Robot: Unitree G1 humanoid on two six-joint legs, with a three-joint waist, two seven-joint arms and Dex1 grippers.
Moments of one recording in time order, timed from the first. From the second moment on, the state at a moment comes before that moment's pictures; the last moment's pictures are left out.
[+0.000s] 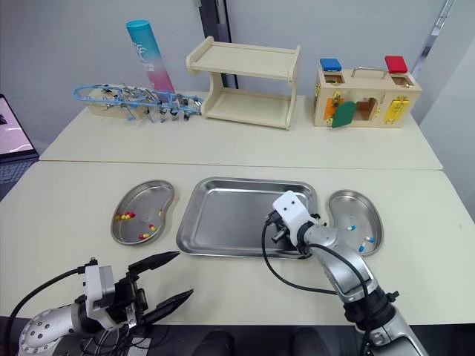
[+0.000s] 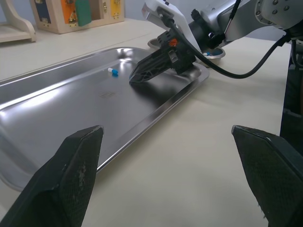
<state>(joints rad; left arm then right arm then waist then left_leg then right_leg) 0.38 0.55 0.24 -0.28 -0.54 -0.12 -1.15 -0.40 -0.32 0.37 -0.29 0.05 0.89 0.30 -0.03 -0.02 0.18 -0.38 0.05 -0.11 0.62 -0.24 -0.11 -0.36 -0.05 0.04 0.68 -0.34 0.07</state>
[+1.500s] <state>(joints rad) 0.15 0.60 0.08 -0.18 -0.57 -0.12 -1.35 -0.01 -0.61 -0.28 -0.56 0.26 0.84 0.48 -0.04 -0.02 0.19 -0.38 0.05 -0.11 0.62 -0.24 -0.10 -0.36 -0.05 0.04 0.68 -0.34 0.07</state>
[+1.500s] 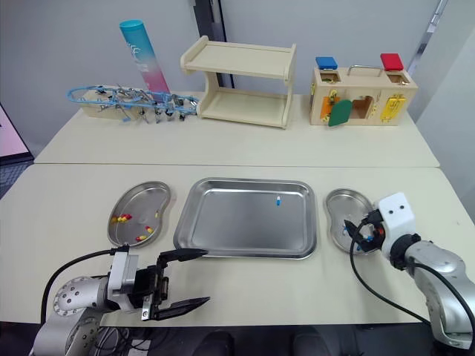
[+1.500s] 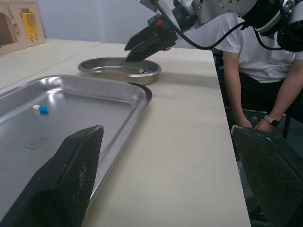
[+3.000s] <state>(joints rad) 0.39 0.80 0.71 0.14 -0.51 0.22 -0.90 0.22 -0.97 -0.53 0.08 0.33 0.10 1.17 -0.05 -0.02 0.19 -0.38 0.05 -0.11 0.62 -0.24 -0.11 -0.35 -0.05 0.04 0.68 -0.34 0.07</state>
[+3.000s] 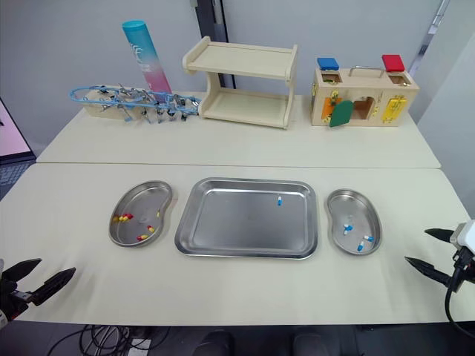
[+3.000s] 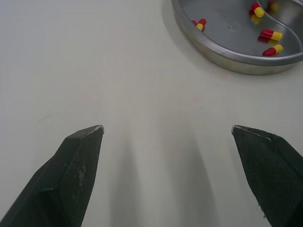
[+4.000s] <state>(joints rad) 0.35 0.61 0.23 -0.40 -0.57 0.16 -1.09 0.25 -0.92 -0.57 -0.18 0.42 0.24 1.10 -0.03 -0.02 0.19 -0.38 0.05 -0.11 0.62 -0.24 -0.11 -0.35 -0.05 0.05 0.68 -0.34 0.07</state>
